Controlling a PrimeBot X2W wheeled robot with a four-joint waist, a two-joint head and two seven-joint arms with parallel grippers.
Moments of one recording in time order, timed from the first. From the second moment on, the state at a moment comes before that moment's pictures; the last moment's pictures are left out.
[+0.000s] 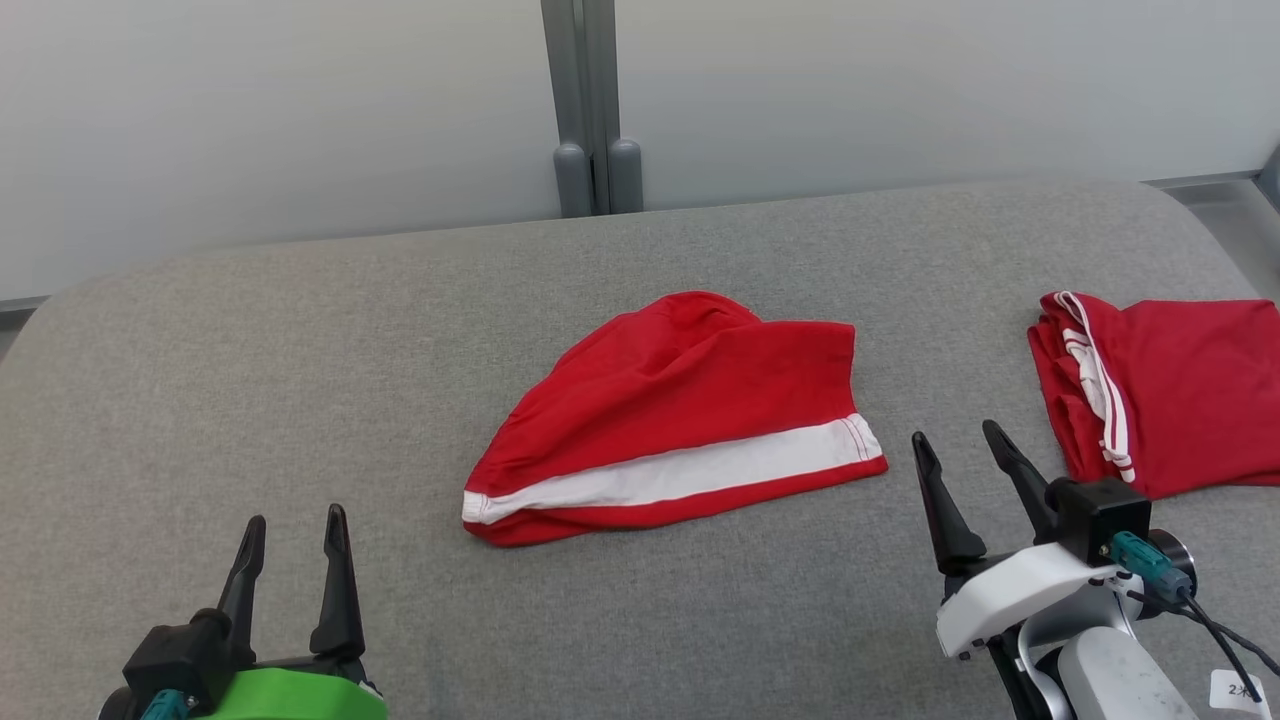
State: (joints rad) left arm 0.03 0.05 0.03 0.20 -0.27 -0.13 -0.26; right arm -0.13 -0.12 0.13 0.30 0.22 0.13 -0.21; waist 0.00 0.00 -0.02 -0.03
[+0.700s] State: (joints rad) left arm -0.17 0.12 -0.21 0.48 -0.42 -0.13 -0.19; right arm -0.32 -0.14 0.16 0.38 0.28 0.13 0.12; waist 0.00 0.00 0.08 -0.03
